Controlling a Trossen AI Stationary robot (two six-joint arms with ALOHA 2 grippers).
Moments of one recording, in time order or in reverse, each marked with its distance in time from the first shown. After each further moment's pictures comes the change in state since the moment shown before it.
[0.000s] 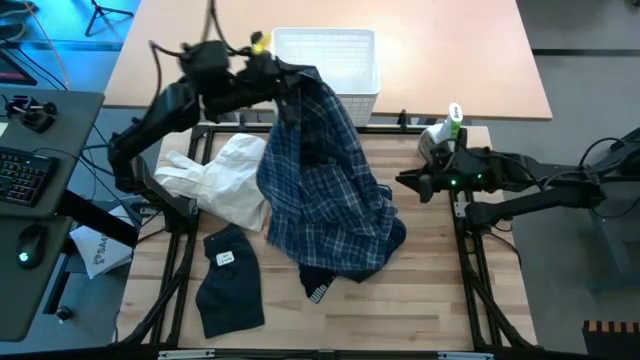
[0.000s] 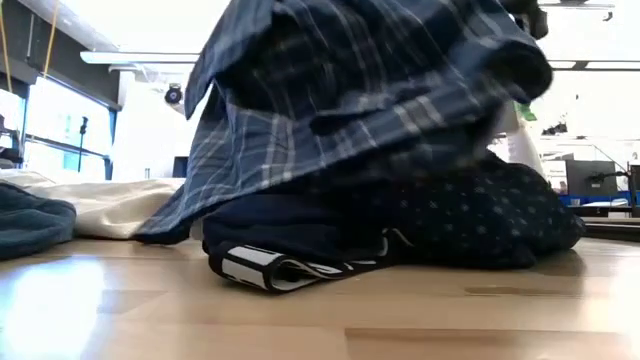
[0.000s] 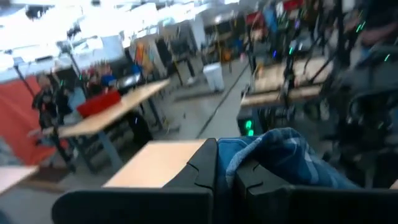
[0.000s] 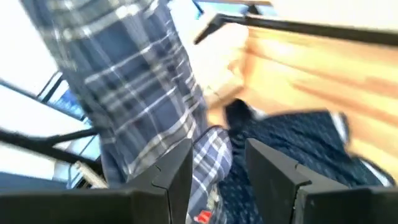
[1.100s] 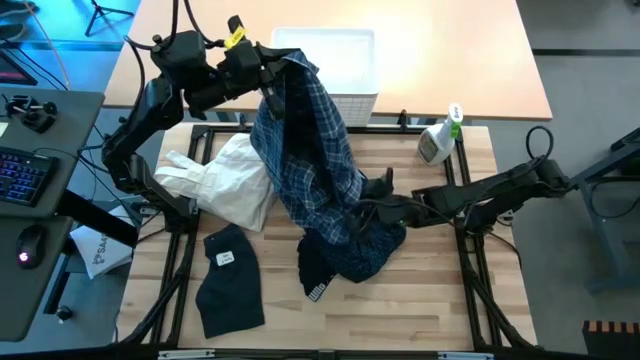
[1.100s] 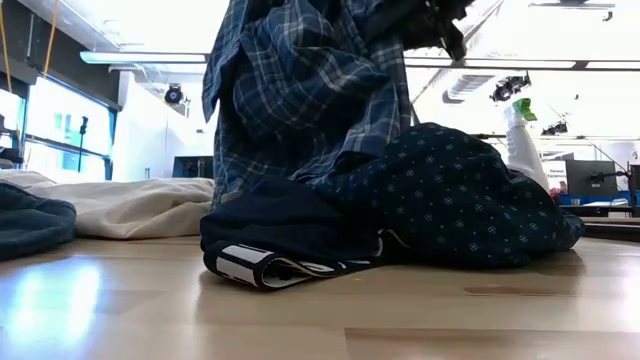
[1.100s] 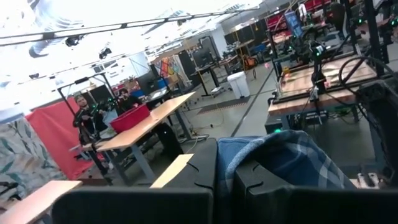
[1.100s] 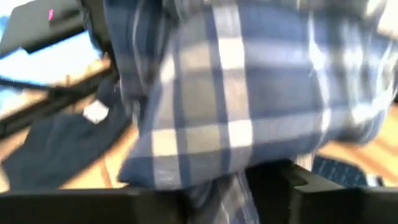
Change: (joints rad) left arm -0.014 0.001 0.104 -0.039 -0.095 0.120; right arm 0.195 0.552 0.032 0.401 0.347 -0.231
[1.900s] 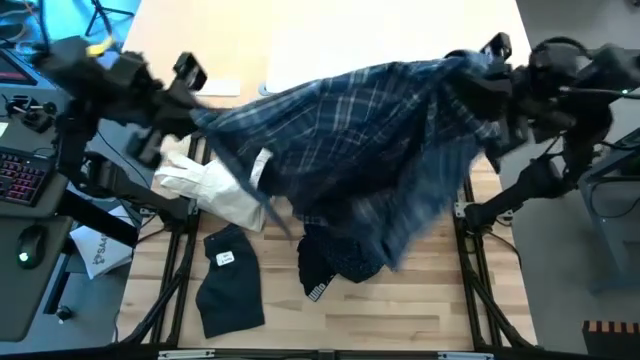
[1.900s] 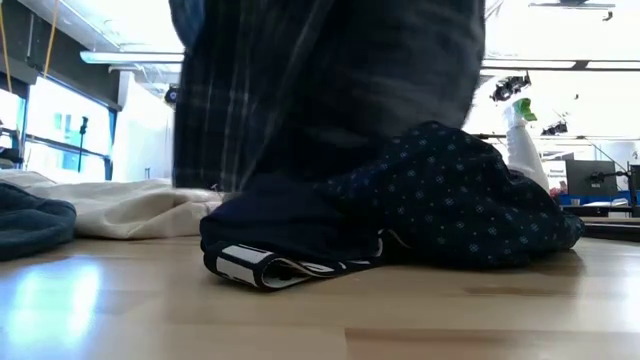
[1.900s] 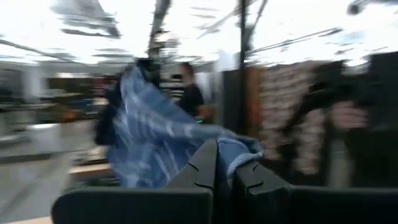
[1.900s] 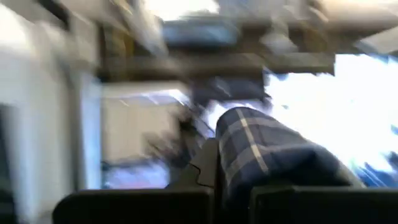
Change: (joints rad) left arm -0.154 -0.256 0.000 -0.117 0.621 -0.506; right arm -0.096 0.067 1.305 -0.247 -0.470 -0.650
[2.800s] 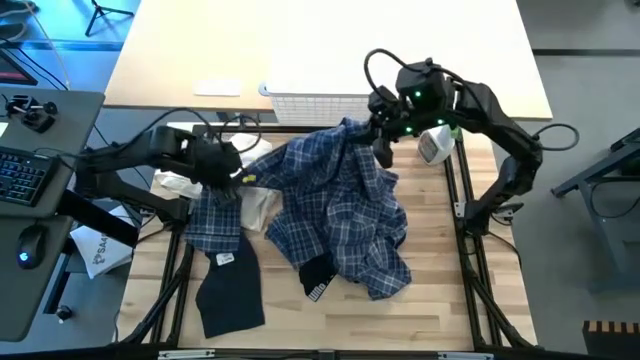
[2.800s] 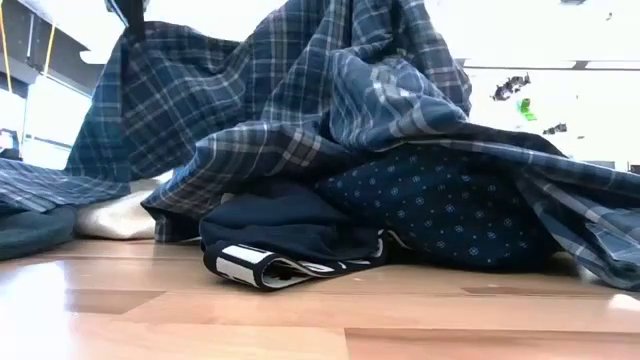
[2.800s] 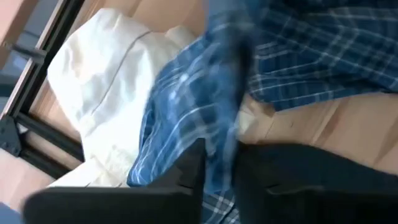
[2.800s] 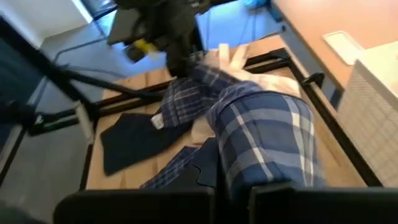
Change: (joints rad) left arm -0.036 -0.108 -0.730 -0.901 -0.582 -0.356; right arm -0.378 0.205 -0.122 -0.665 -0.338 0.194
